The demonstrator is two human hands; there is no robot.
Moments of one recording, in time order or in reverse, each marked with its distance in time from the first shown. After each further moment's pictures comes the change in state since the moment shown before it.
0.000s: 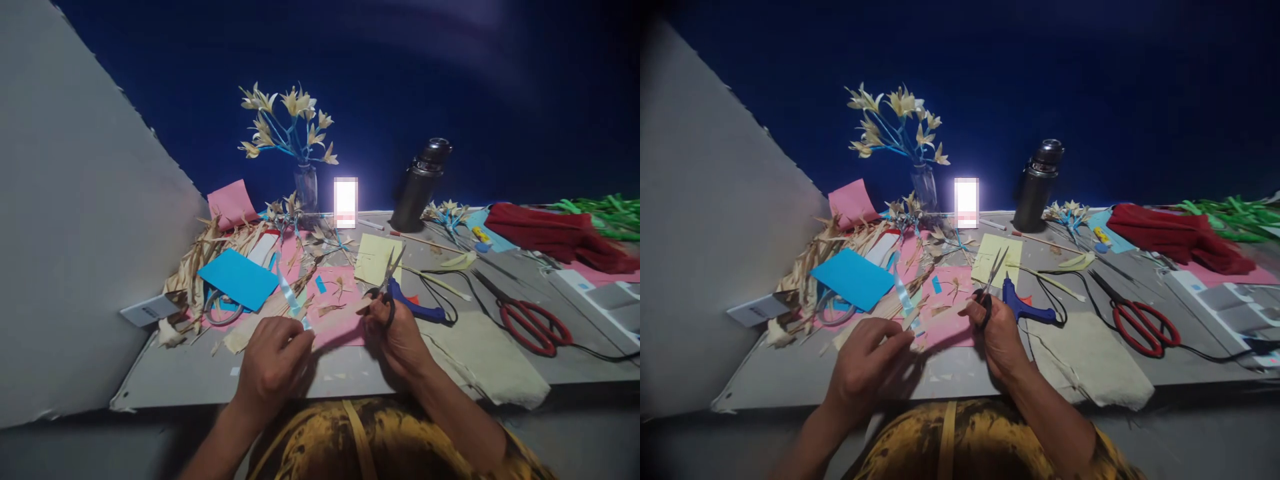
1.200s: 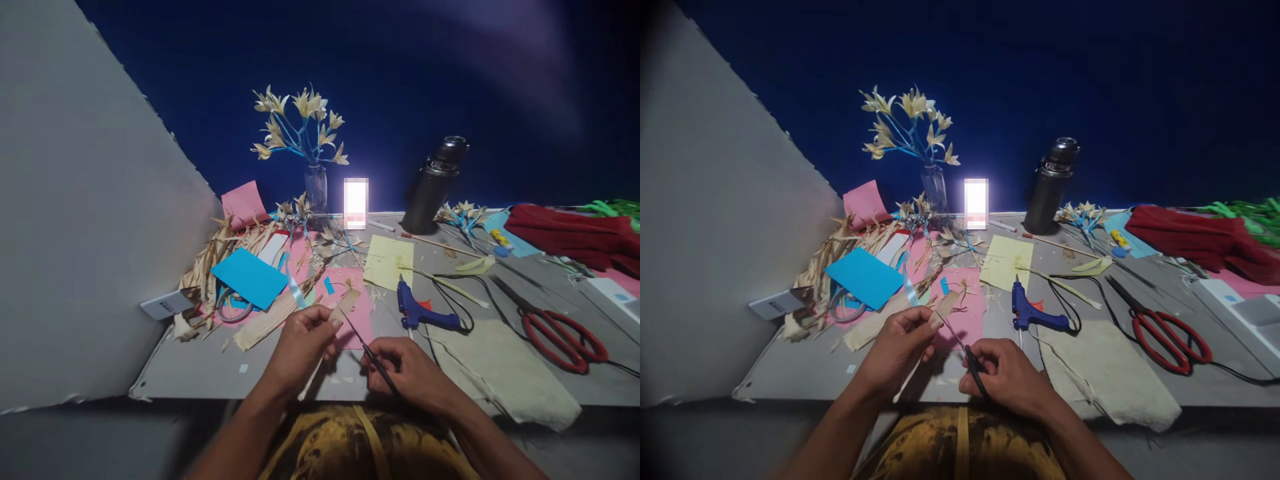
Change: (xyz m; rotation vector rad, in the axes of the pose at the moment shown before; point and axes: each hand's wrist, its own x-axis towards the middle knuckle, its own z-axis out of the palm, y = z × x) left_hand 0.028 0.018 0.031 -1.281 -0.148 -1.111; right_hand -0.026 -0.005 -0.032 -0.786 -0.522 0.136
